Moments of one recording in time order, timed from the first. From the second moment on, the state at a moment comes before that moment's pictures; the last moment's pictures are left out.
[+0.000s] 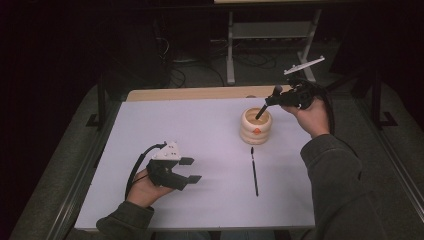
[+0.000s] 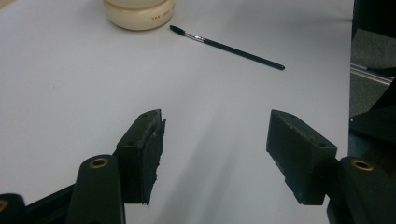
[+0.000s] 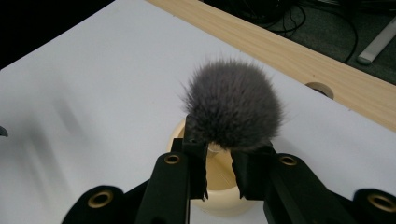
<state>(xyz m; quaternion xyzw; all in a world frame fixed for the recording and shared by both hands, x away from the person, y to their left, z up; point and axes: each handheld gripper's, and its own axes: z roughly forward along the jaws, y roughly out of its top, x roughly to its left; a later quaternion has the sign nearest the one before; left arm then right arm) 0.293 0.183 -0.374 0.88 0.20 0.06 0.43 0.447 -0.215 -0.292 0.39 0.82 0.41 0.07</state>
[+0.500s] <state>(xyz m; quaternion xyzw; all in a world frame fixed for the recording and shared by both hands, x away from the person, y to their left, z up) 0.293 0.183 -0.375 0.88 0.20 0.06 0.43 0.450 -0.209 -0.308 0.40 0.82 0.40 0.07</state>
